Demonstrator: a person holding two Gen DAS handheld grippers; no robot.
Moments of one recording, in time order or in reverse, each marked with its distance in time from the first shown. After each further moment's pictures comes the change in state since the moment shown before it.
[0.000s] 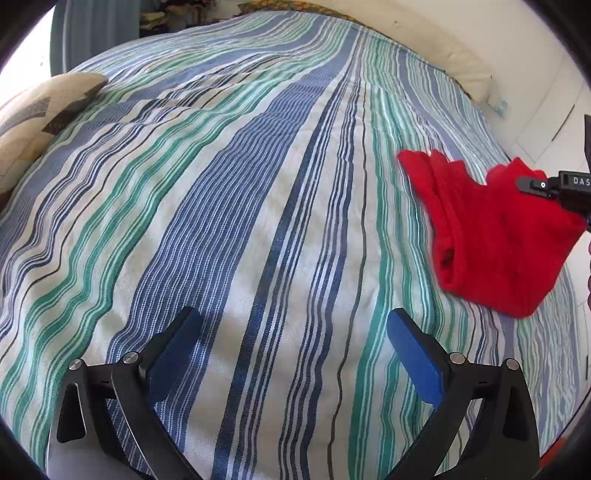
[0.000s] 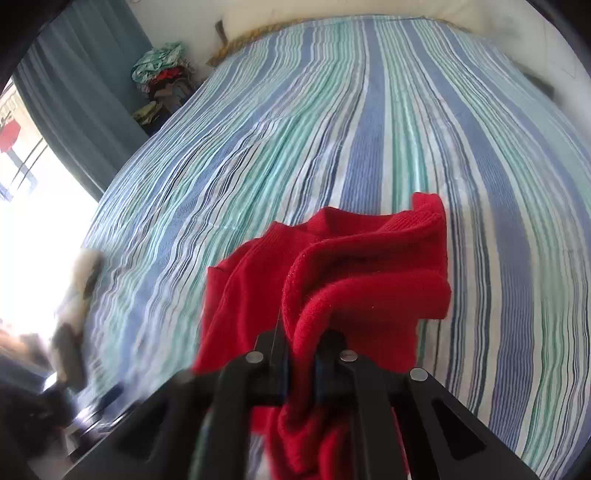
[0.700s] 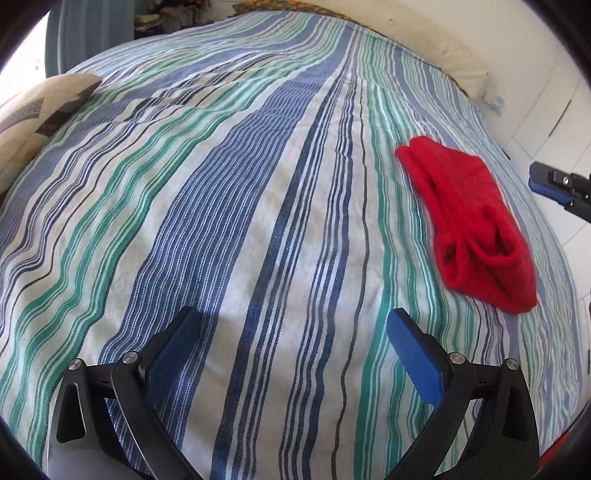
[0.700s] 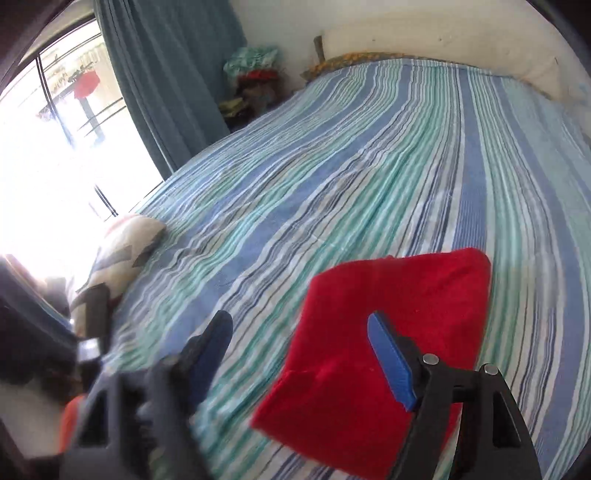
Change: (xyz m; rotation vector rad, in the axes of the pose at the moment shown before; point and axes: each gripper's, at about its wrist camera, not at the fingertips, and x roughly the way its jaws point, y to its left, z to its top) left arm 0.004 0.002 0.002 0.014 -0.010 -0.010; right arm -0.009 0.069 -0.025 -0.254 -0.113 0.138
